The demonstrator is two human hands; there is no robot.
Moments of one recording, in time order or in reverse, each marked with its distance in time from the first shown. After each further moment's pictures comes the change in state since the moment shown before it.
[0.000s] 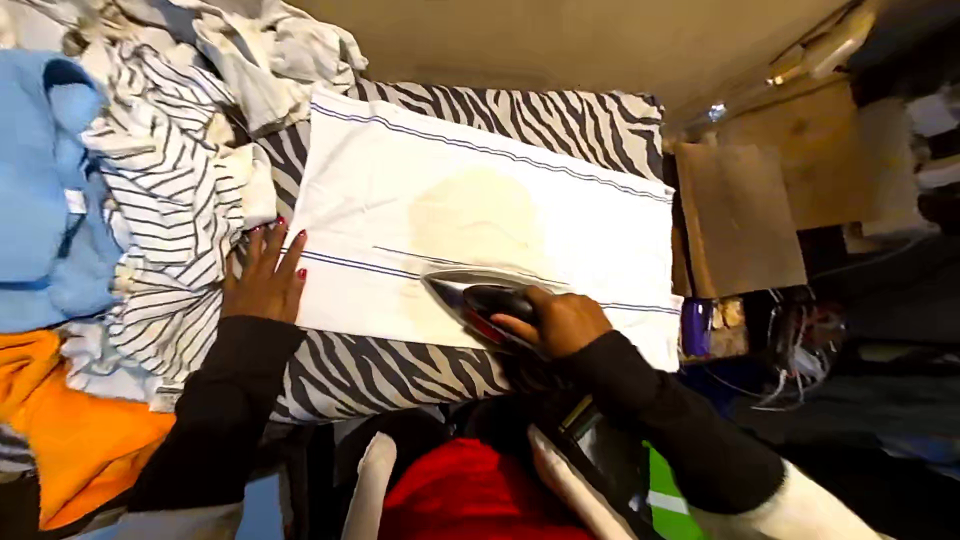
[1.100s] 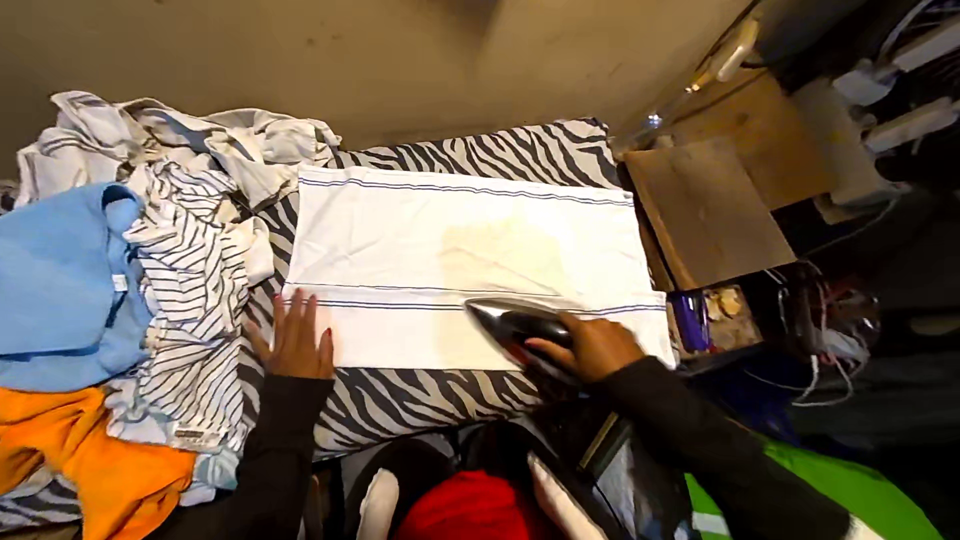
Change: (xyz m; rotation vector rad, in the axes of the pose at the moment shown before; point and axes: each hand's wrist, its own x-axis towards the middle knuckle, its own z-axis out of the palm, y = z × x) left_hand -0.020 0.058 0.018 0.057 0.216 0.074; right_hand -0.043 0.058 -0.001 0.104 -0.049 0.223
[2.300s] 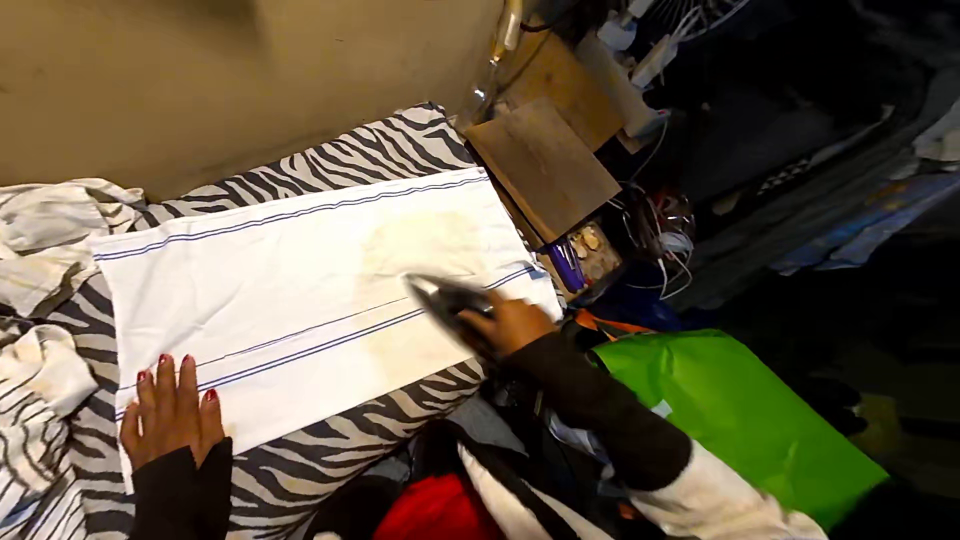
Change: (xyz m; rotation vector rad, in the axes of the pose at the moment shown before) left_hand 0.025 -0.028 0.029 0.029 -0.108 0.050; right_hand -0.015 0.033 0.001 0.318 0.081 0.407
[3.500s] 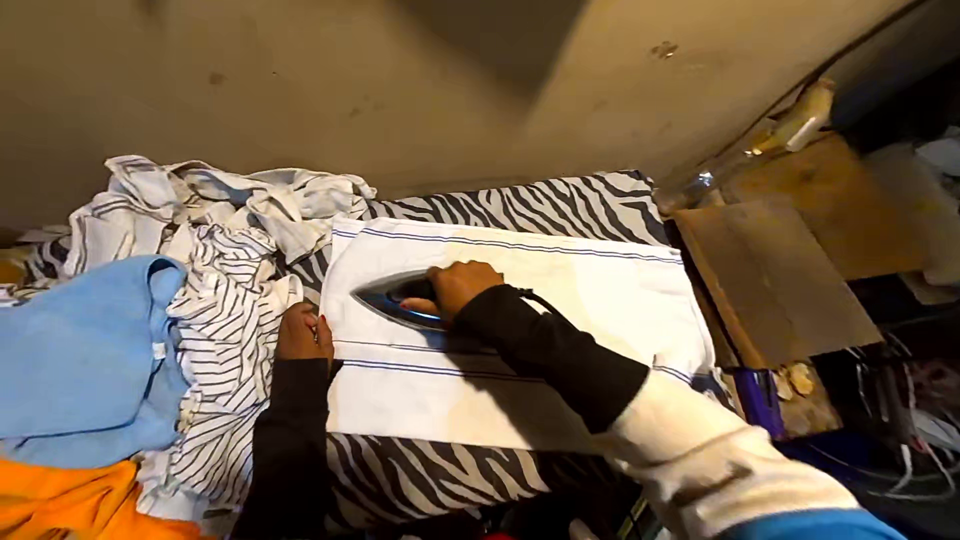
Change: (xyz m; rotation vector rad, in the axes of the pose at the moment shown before) left_hand 0.072 -0.023 -0.037 -0.226 0.064 -0.521; right_hand 0.081 -0.281 0.026 -0.418 -0.118 -0.801
